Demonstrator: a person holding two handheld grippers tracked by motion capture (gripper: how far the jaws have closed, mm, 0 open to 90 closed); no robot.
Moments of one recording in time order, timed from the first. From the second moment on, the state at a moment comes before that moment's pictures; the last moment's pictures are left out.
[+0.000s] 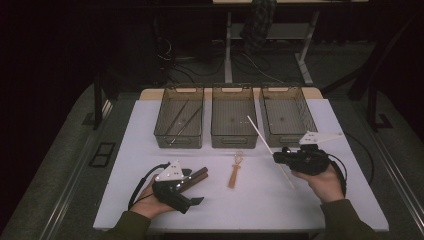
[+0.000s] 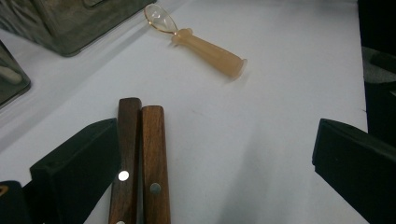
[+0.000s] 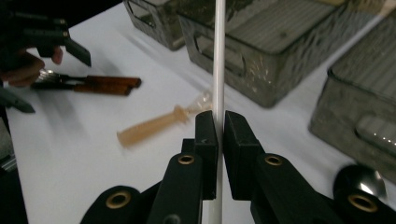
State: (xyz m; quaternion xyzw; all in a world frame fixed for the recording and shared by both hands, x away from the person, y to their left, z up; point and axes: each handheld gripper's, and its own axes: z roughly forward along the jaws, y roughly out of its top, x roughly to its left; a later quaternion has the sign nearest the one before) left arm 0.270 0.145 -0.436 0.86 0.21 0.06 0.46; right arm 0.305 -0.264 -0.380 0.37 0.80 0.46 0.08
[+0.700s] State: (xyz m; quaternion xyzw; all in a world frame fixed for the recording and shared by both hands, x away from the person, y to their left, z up) left arm 0.270 0.145 -0.435 0.86 0.21 0.05 0.46; right arm 0.376 -0.152 -0.345 0.33 0.81 0.48 0.09
